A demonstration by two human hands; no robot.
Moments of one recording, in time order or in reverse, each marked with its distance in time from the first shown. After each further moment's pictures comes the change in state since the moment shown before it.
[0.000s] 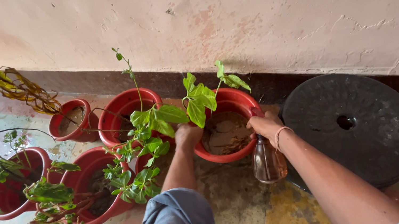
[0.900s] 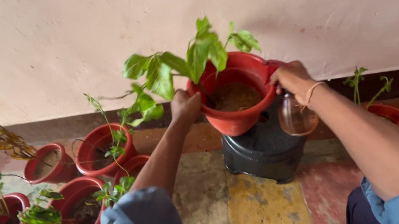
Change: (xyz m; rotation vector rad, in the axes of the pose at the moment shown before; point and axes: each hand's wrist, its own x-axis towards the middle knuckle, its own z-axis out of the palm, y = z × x) left_hand -0.216 0.206 -0.109 -0.403 0.079 0.684; right_hand -0.192 -0.118 -0.242 0.110 0.346 -0.314
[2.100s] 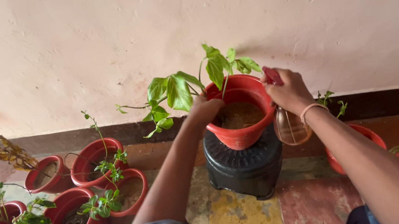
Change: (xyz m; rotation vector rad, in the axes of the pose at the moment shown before) left_hand -0.066 0.151 0.042 -0.226 -0.354 -0.191; right_hand -0.072 -0.060 -0.087 -0.387 0.054 -0.362
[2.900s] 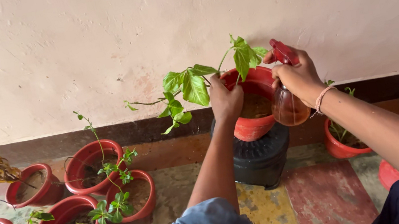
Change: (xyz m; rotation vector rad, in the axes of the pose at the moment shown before) left_hand 0.002 -0.017 0.015 0.024 0.356 0.435; right_hand -0.022 -0.061 0.030 0.455 0.057 0.021
